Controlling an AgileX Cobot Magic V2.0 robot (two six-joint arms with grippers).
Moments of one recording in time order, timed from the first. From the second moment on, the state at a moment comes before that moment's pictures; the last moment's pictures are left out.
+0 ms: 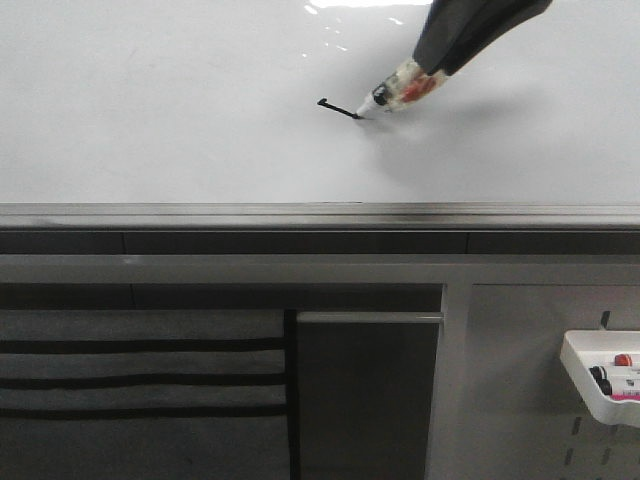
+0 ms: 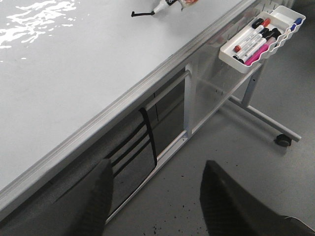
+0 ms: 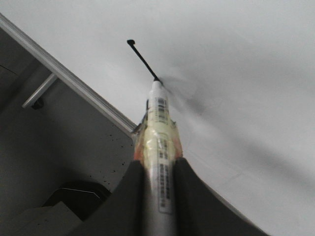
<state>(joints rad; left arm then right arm) -0.18 0.79 -0.79 -0.67 0.88 0.94 0.28 1.57 -1.38 0.38 0.87 -0.53</state>
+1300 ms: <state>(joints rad) -0.18 0.79 -0.79 -0.67 0.88 0.94 0.39 1.30 -1.16 0.75 0.91 -0.97</state>
